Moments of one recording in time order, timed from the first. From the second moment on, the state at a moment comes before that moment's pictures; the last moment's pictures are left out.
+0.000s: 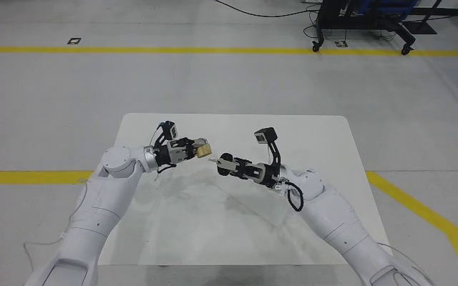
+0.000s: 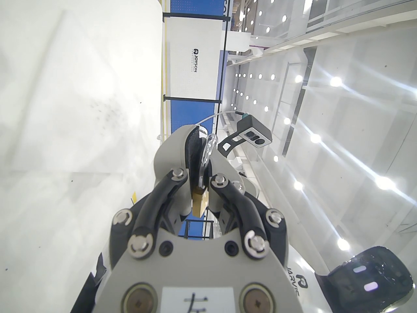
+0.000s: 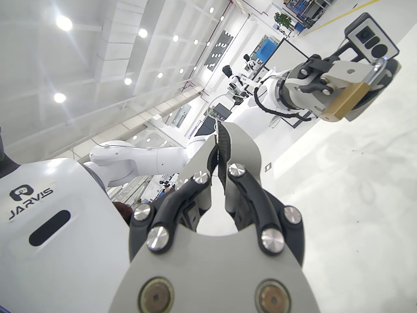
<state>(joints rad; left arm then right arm) 0.91 -1.16 -1.11 -1.06 -0.57 -0.03 -1.09 -1.07 -1.24 0.92 -1.31 0.47 -0.73 0.83</state>
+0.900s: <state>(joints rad) 0.89 -1.18 -1.07 -1.21 -0.56 0.19 -0.76 -1.28 -1.22 0.99 -1.61 0.24 -0.28 0.43</state>
